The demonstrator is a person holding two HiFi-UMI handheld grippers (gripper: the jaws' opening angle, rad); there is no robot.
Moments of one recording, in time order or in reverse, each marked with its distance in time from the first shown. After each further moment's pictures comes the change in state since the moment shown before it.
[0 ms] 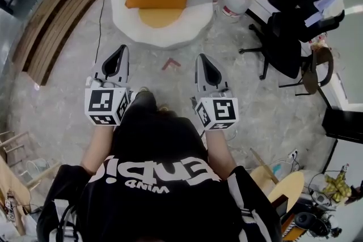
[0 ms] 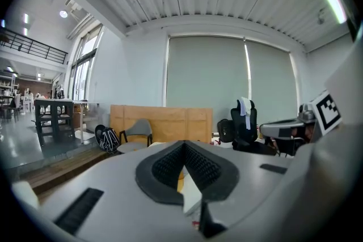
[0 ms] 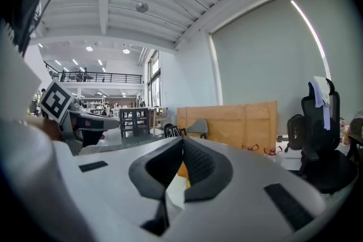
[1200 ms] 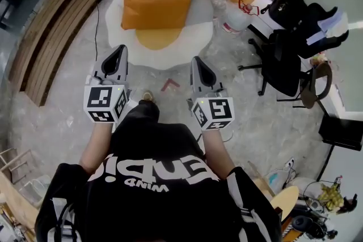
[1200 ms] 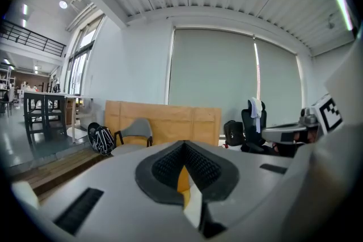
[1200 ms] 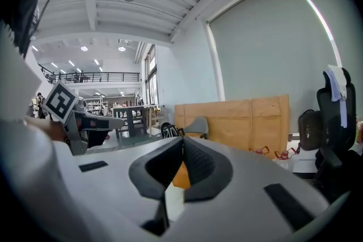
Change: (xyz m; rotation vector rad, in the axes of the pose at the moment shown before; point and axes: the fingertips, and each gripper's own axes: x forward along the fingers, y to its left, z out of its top) left arm 0.188 0.101 0.035 -0.037 0.031 -0.029; right arm 0.199 -0.051 0.019 0.033 0.044 0.004
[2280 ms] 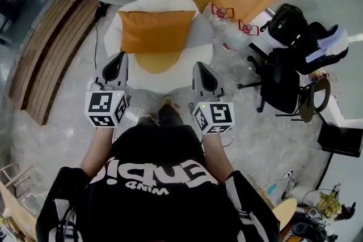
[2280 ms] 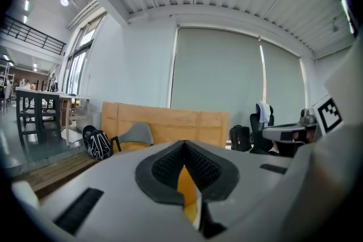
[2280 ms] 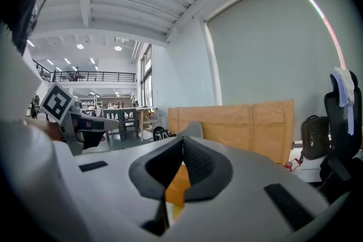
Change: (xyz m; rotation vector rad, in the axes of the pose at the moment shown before) left arm 0.118 0.067 0.052 -0.012 -0.018 -0.009; right arm 0.127 -0.053 0.050 -0.005 -0.022 -0.045
